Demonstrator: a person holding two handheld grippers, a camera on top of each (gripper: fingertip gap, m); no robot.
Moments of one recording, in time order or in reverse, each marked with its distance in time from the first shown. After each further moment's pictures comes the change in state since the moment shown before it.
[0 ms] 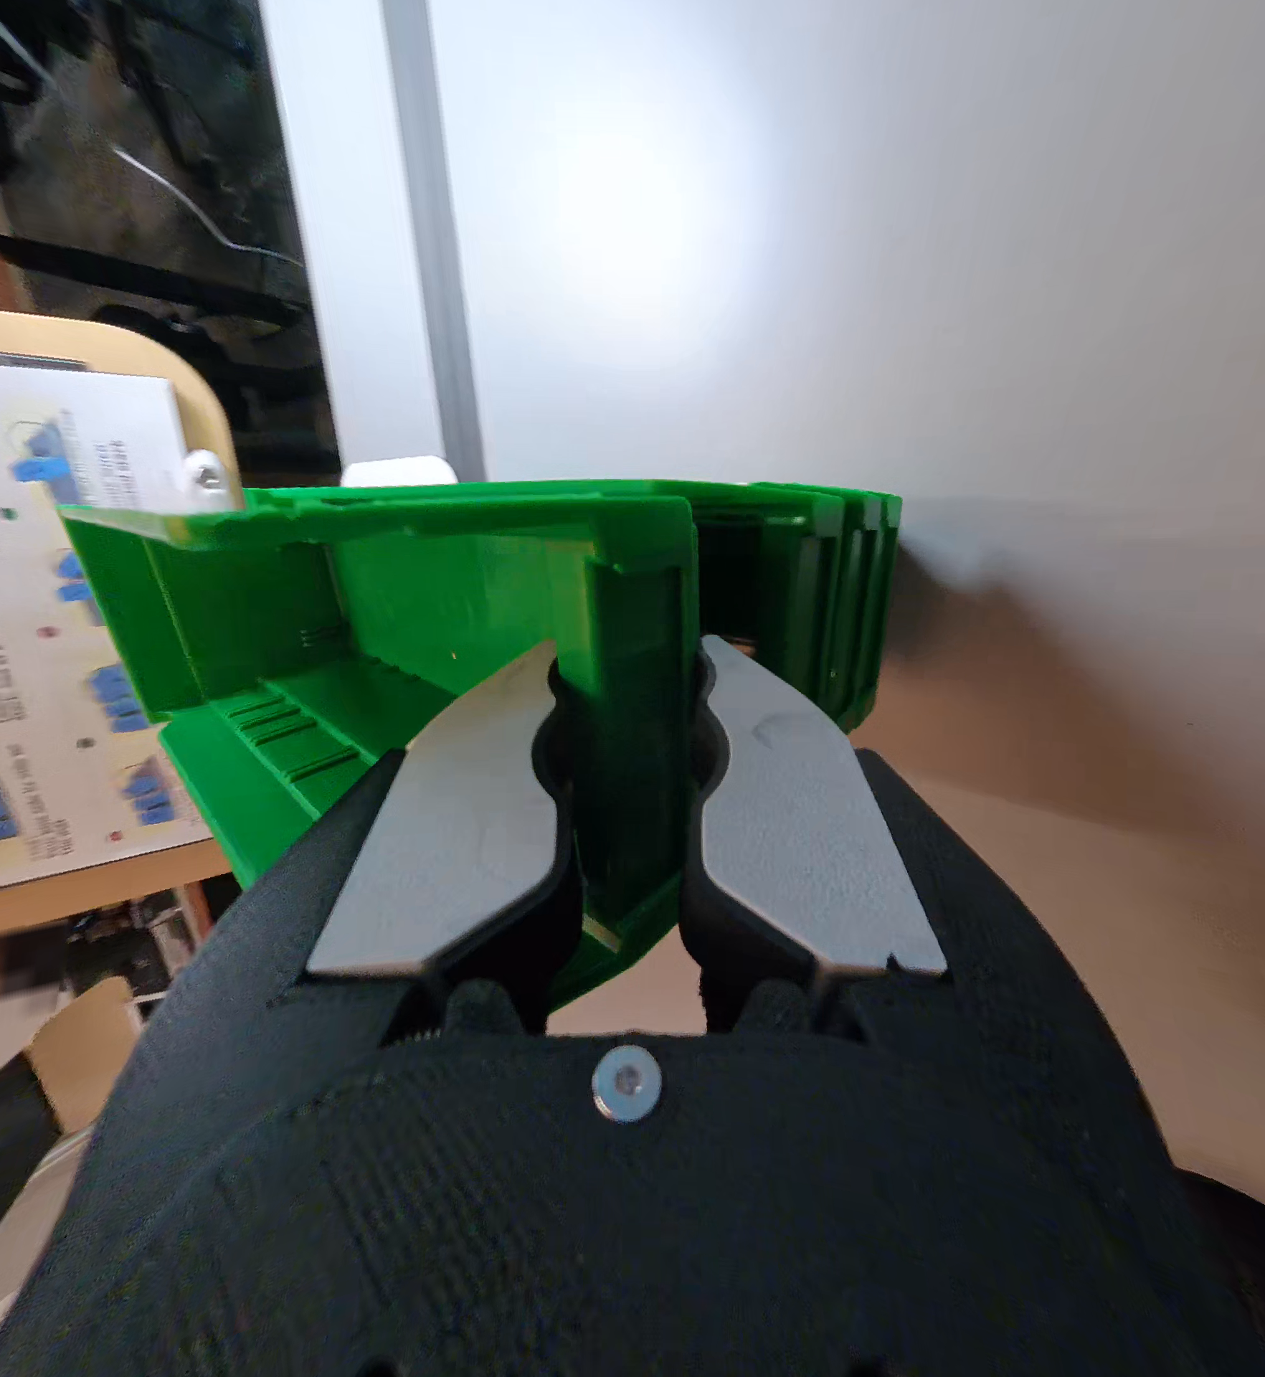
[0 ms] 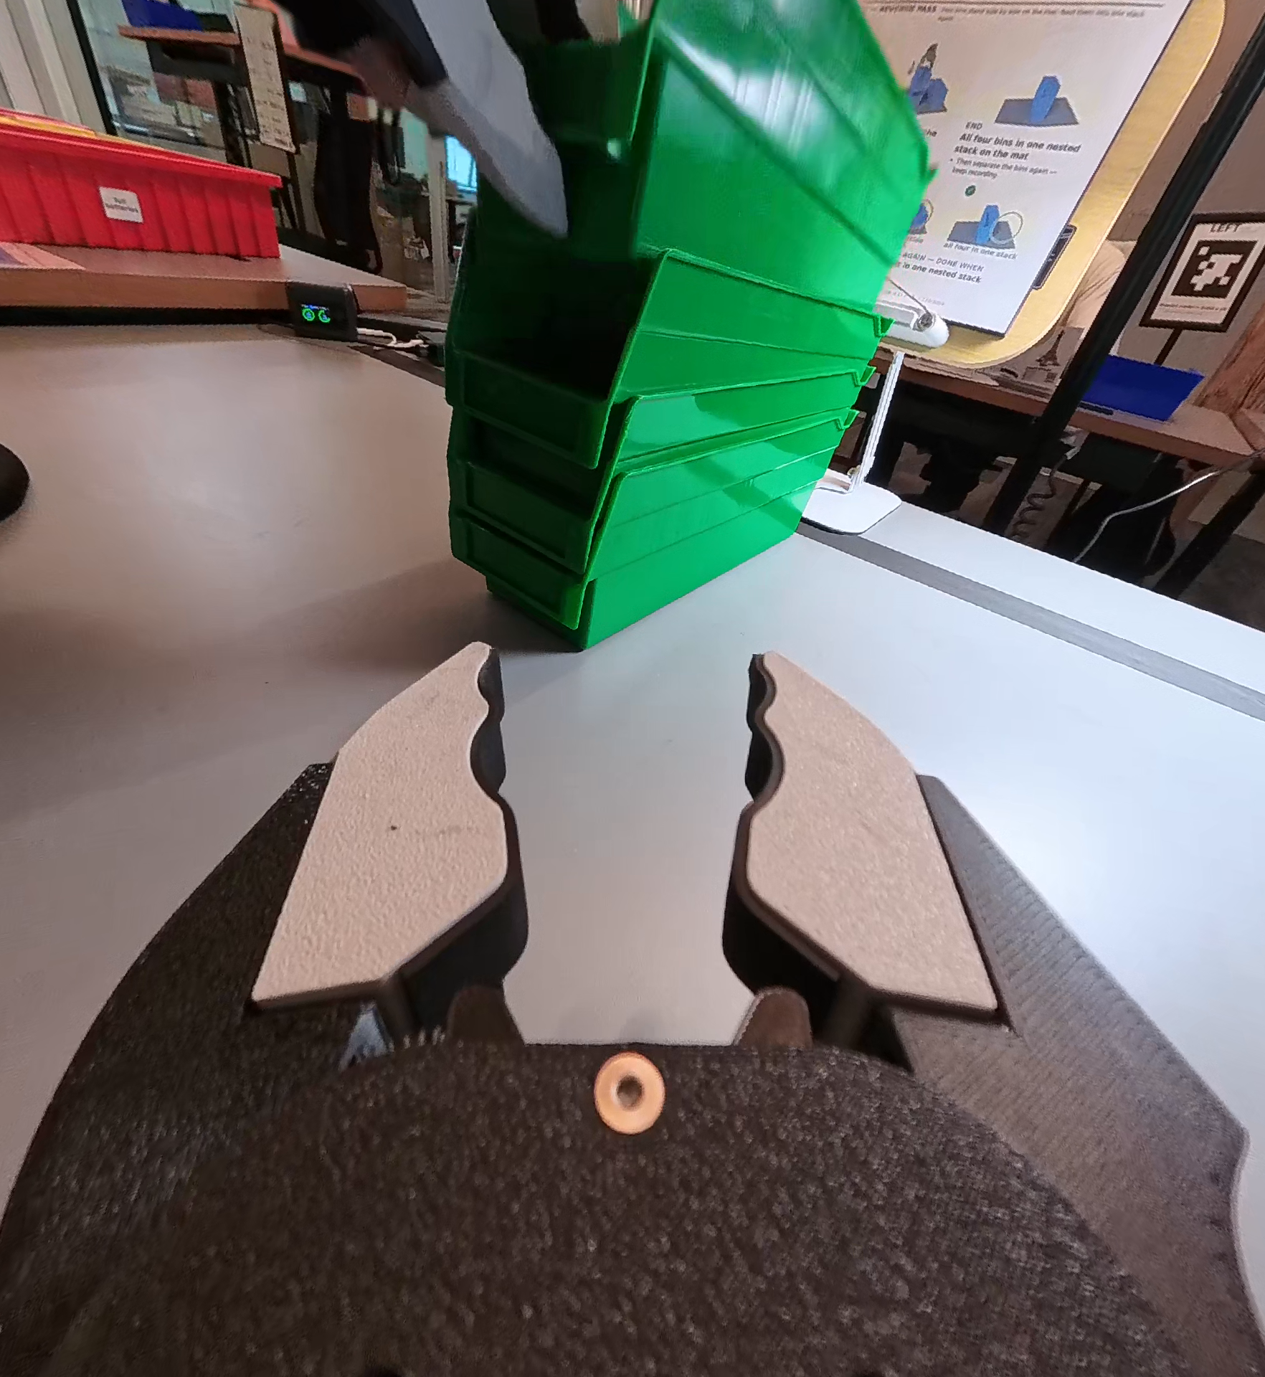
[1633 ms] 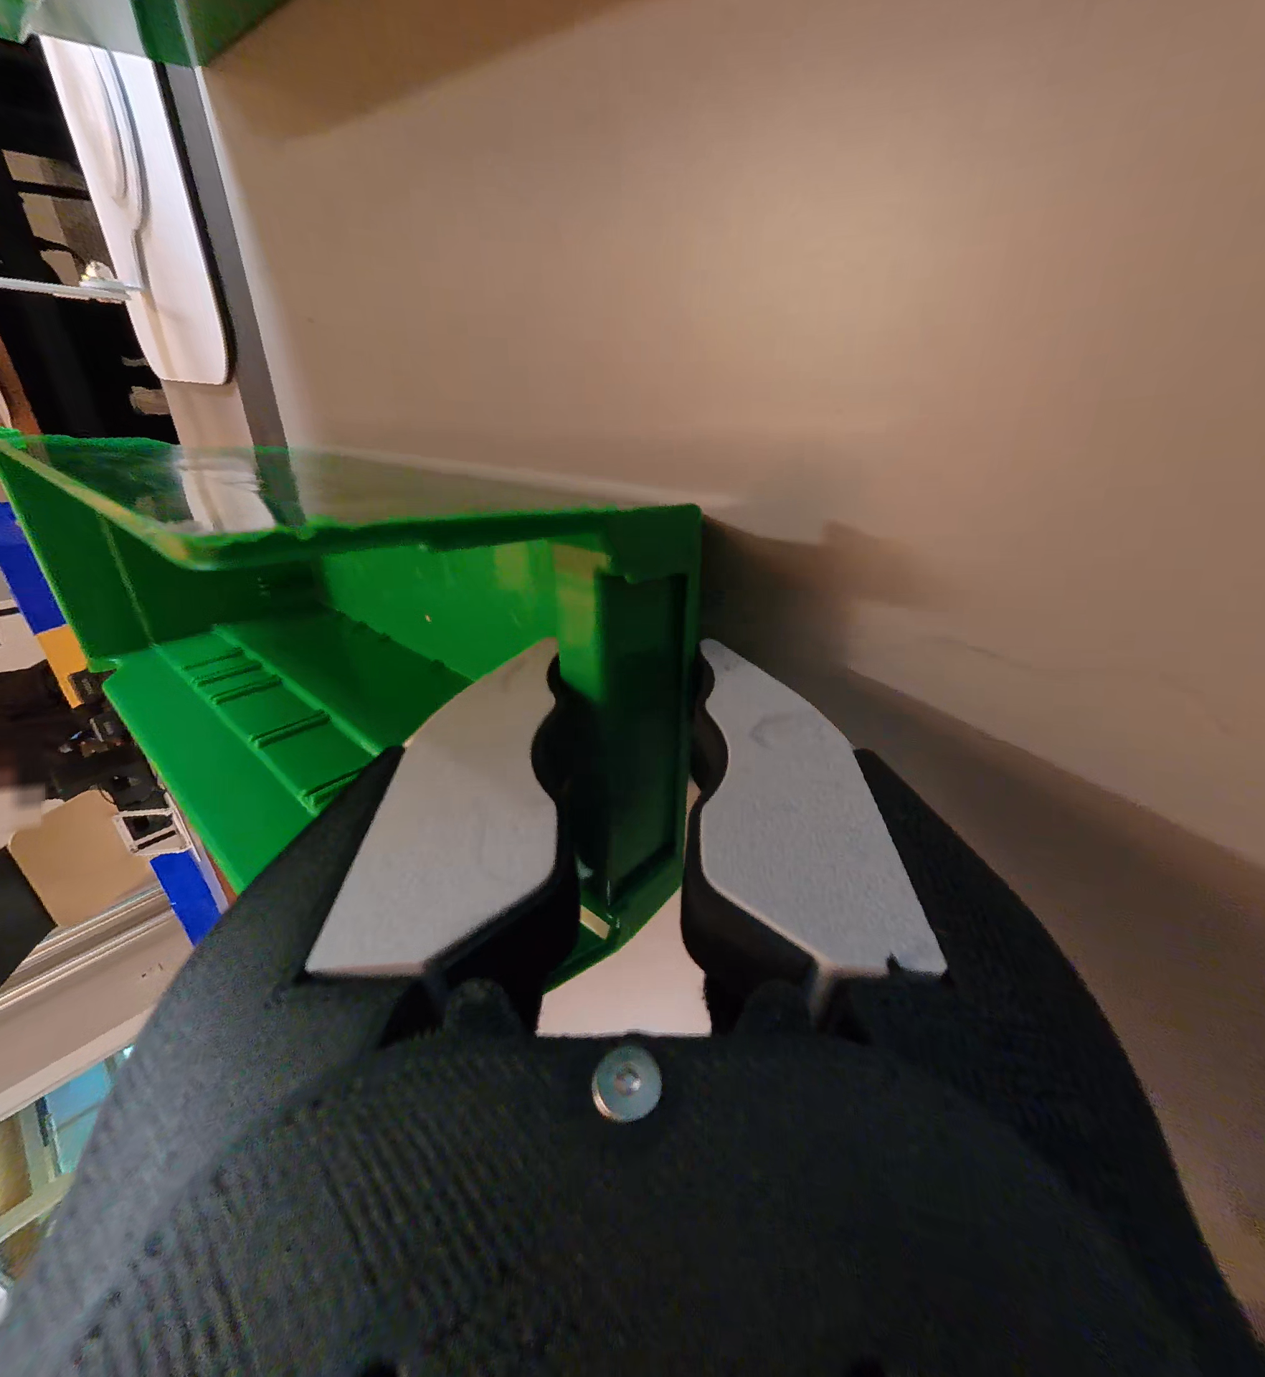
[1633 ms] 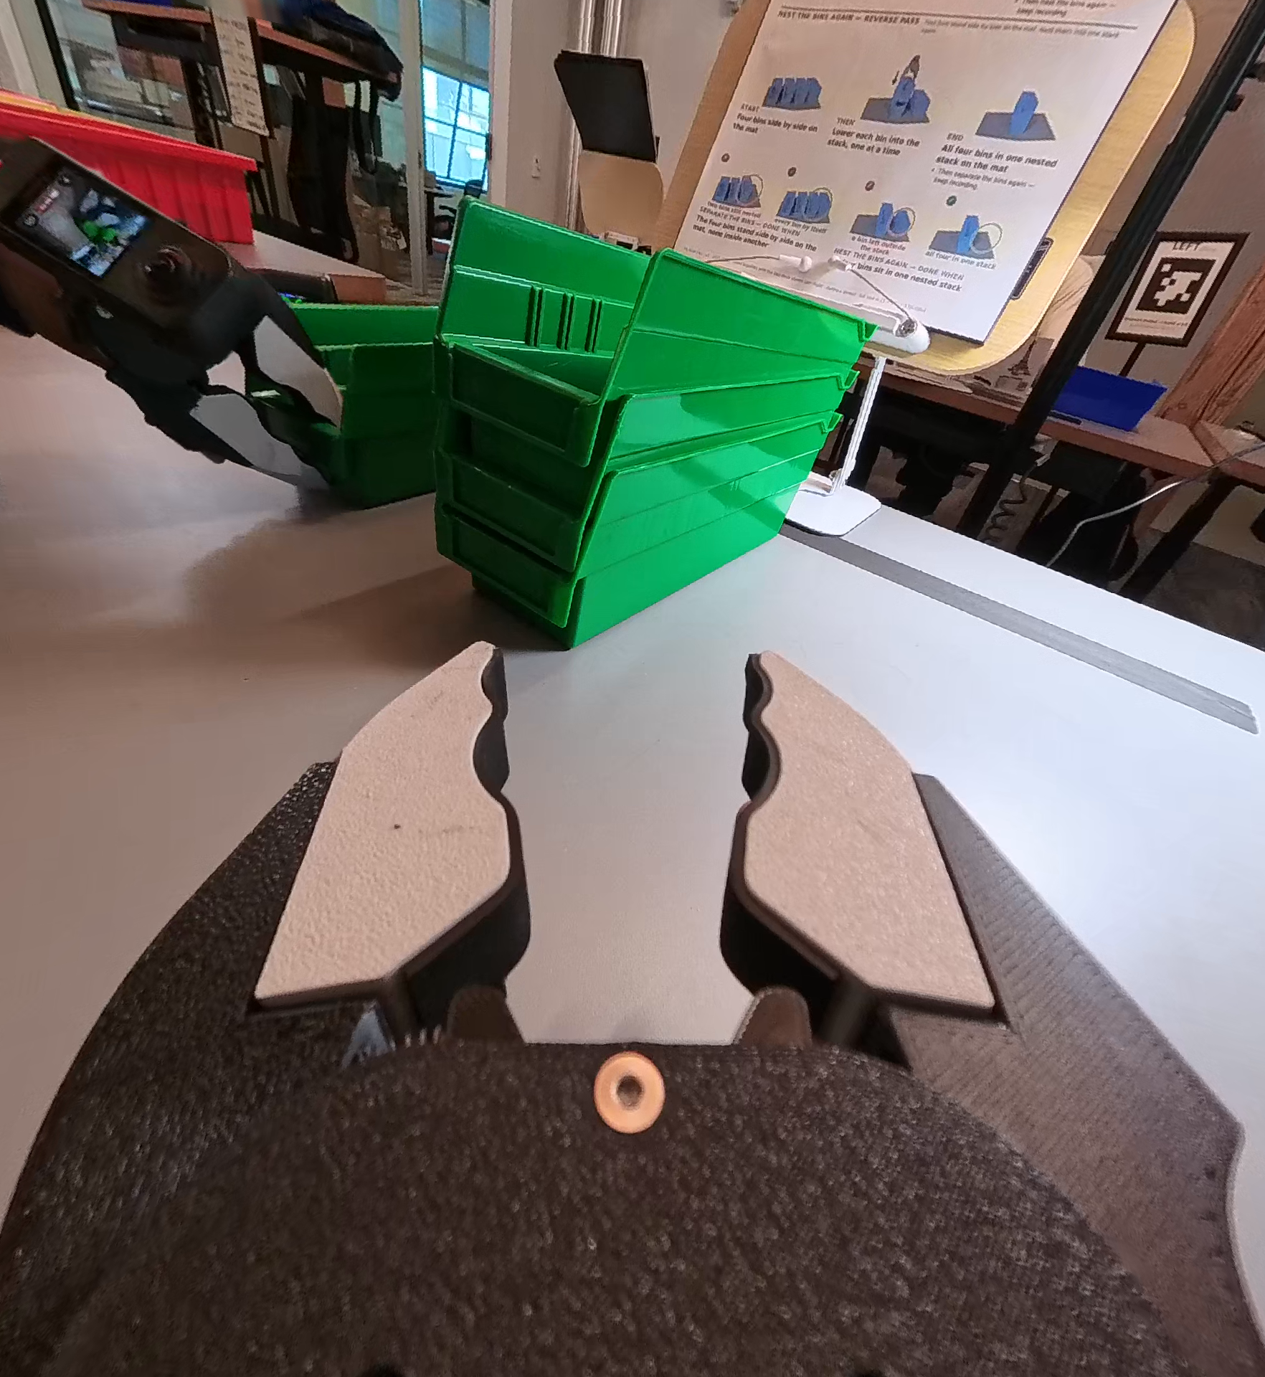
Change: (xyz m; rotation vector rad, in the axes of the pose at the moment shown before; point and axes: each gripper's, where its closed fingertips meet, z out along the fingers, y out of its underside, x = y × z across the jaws) left arm 0.093 0.236 0.089 -0.183 -0.100 -0.034; right arm 0.000 0.001 0.000 -0.002 0.029 -0.025
